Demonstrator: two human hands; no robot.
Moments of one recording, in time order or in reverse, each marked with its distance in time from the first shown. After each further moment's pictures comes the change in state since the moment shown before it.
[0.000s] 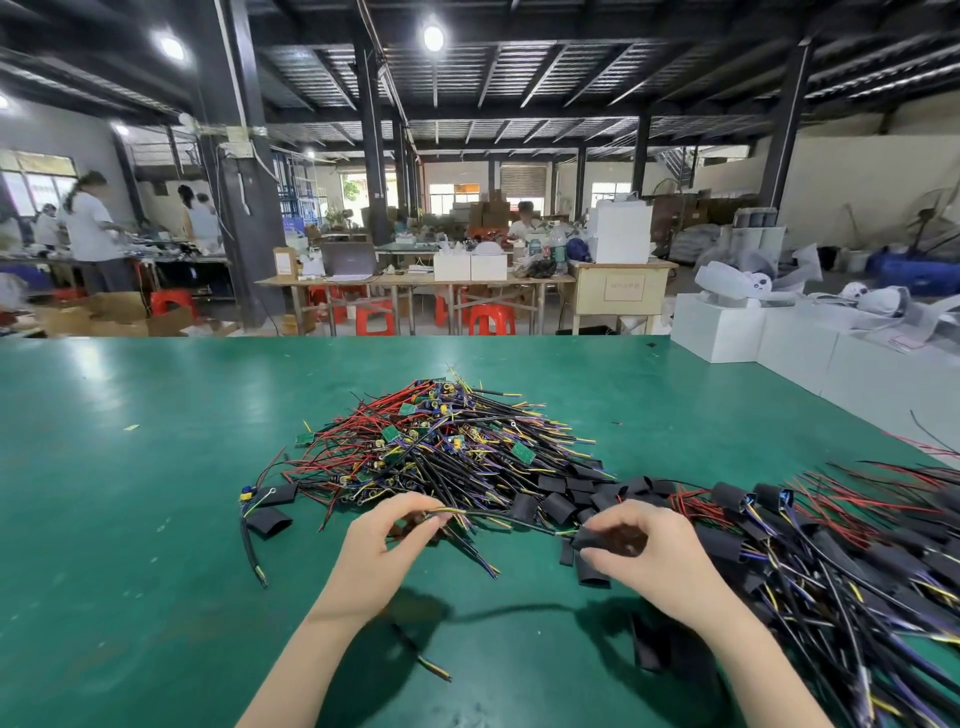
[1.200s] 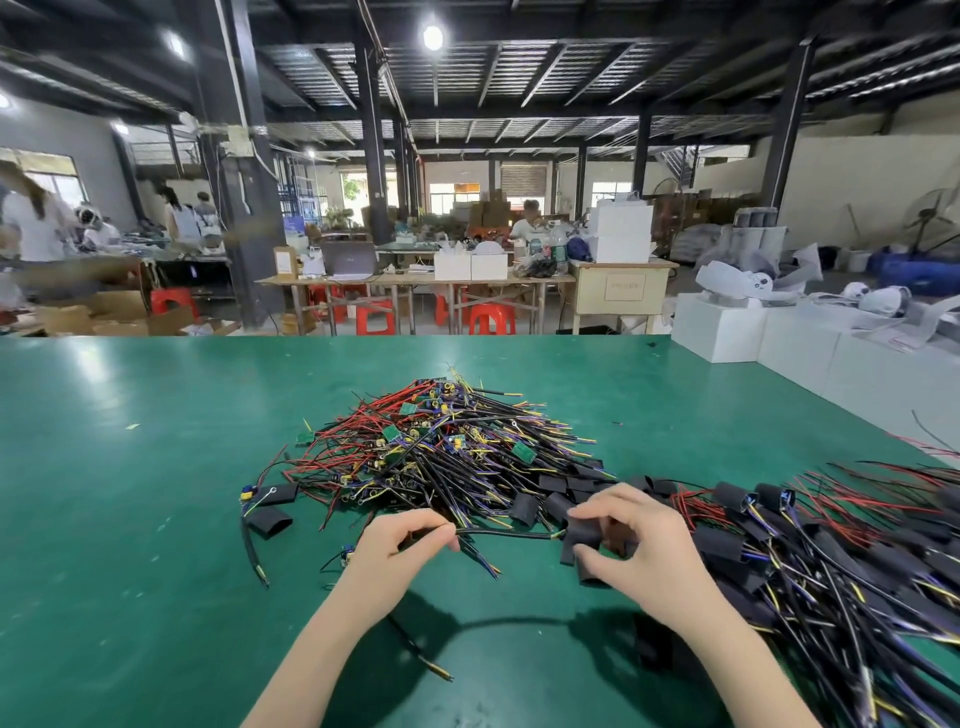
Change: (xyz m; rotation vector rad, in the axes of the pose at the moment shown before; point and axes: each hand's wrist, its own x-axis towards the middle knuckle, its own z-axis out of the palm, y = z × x) left_hand 0.001 -0.007 0.006 -0.021 -0.141 -0.031; right_hand 0.001 -0.003 0.008 -0.009 0.047 -0.245
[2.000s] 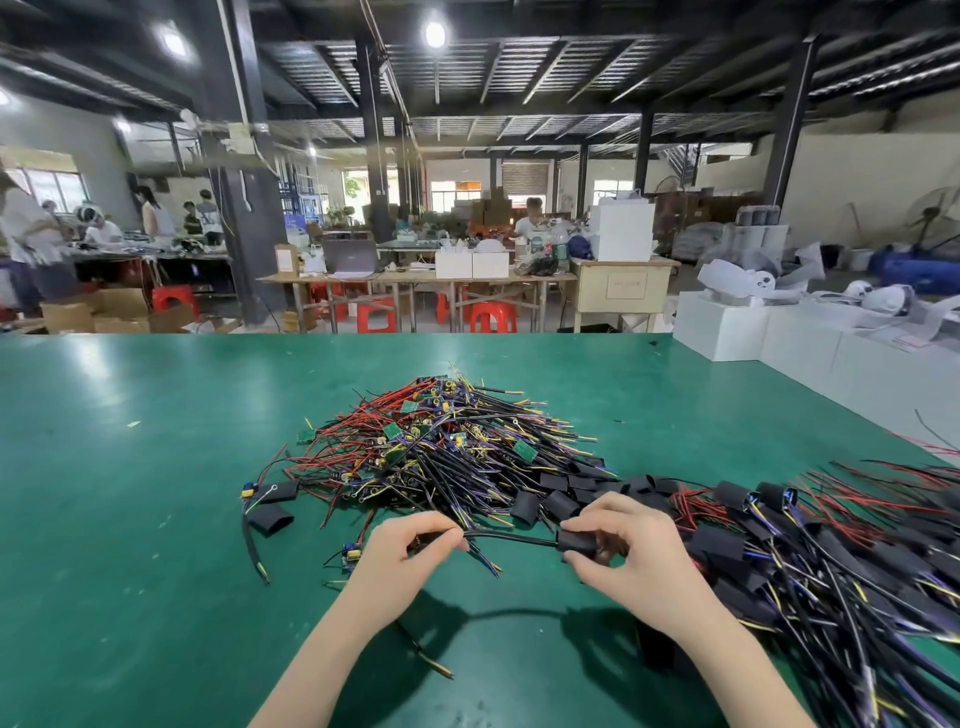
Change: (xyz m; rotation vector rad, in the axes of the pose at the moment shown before) left_hand -0.002 -0.001 0.007 0.047 0.001 -0.030; right_hand -0.001 -0.001 0.007 -0.010 -0.057 -0.012
